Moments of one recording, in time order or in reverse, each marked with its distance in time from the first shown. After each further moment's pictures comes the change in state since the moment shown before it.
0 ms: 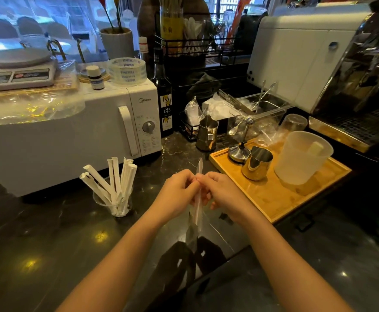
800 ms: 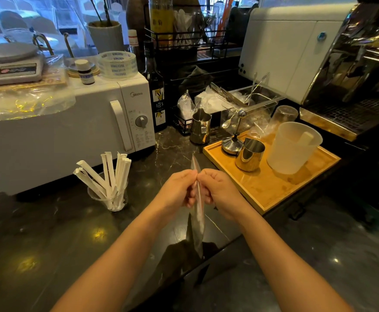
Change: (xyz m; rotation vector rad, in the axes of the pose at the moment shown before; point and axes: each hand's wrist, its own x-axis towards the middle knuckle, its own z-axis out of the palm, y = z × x) left_hand -0.008 -0.004 0.014 -0.435 -0.165 -0.172; right_hand -0.013 0.016 0.001 0.266 -0.076 -0.160
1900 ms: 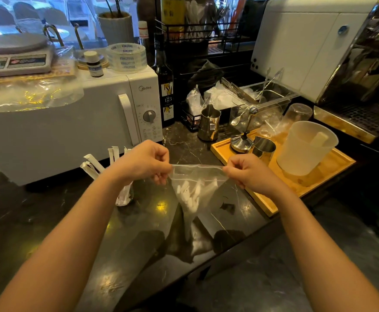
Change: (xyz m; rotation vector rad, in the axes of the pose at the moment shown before) left_hand 0.008 0.046 -0.079 0.569 -0.062 -0.017; right_hand 0.013 -0.025 -0.053 -0.587 -0.031 -0.047
